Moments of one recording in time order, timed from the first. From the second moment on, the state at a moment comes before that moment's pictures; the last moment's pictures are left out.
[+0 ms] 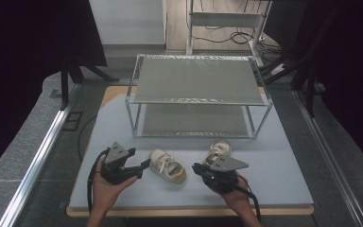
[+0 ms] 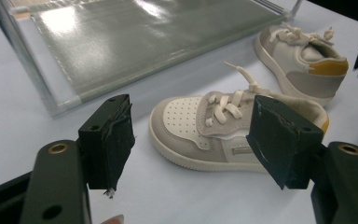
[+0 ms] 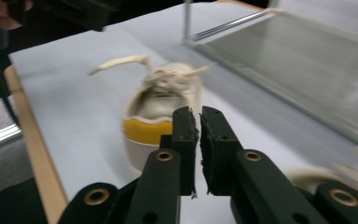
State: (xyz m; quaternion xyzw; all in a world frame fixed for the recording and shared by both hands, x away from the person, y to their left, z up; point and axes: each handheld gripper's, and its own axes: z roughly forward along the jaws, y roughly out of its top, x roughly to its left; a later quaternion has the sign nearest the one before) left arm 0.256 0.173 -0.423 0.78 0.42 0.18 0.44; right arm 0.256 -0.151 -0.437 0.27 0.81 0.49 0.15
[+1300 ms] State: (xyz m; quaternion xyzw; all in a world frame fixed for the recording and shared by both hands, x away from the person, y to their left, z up) left arm 0.255 0.189 -0.423 0.77 0.43 0.18 0.44; right arm 0.242 -0.078 -0.463 0.22 0.84 0.49 0.10
